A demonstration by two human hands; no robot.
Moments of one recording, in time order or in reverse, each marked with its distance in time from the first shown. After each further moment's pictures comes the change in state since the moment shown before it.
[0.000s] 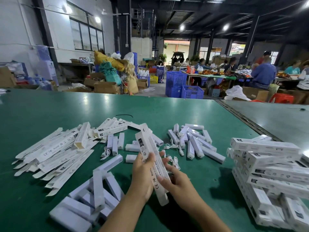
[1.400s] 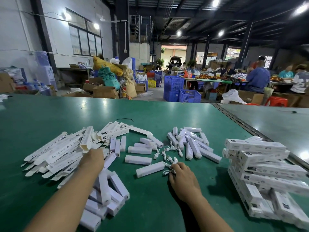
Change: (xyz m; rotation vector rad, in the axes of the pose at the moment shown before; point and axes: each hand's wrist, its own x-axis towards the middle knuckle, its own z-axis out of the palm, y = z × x) left_hand 0.078 0.112 -0.130 2.182 0.342 -0.204; right_hand 0.031 0.042 -0.014 -1.044 0.226 0.054
